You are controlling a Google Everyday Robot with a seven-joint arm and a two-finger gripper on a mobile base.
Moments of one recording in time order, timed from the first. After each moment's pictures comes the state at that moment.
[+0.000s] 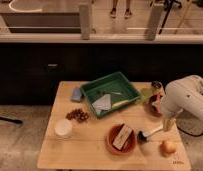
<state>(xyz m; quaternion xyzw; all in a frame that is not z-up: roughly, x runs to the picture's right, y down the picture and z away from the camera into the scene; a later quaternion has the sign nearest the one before) 0.329 0.158 0.711 -0.29 -0.02 -0.09 0.95</state>
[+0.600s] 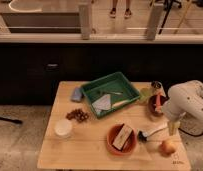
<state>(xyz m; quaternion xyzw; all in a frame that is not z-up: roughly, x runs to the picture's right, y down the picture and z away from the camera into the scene) 0.353 0.184 0.749 -0.32 -0.02 -0.12 0.94</state>
